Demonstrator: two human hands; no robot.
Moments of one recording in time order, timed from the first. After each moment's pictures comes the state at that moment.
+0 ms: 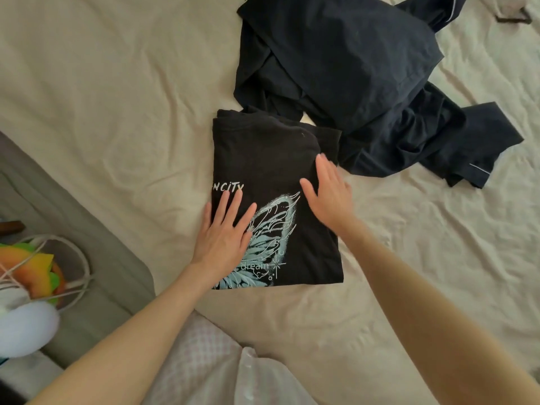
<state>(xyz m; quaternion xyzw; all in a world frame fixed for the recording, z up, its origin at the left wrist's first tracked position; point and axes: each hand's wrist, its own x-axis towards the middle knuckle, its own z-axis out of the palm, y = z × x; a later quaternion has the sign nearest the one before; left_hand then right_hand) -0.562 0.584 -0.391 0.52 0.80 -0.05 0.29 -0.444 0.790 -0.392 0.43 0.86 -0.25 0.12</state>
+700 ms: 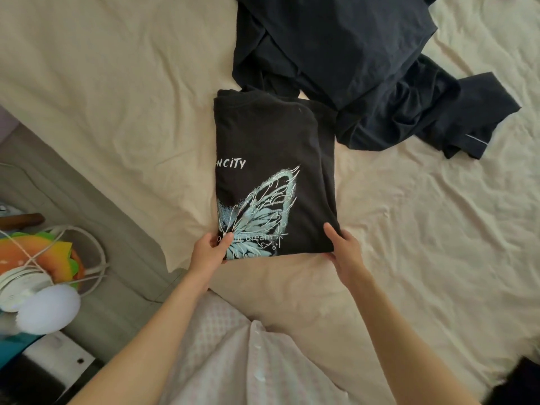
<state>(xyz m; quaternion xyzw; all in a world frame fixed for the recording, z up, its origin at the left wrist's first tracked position) -0.528 0.529 -0.371 -0.09 0.79 0.33 0.51 -0.341 0.692 -0.374 0.73 0.31 -0.61 -0.01</state>
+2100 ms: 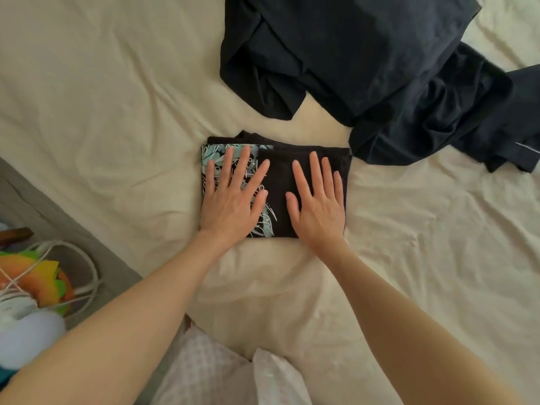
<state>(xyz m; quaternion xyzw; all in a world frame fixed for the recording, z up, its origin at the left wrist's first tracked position) -0.581 0.637 -0.440 0.53 0.83 -0.02 0.17 -0.433 0.740 -0.441 0.38 0.91 -0.13 0.10</state>
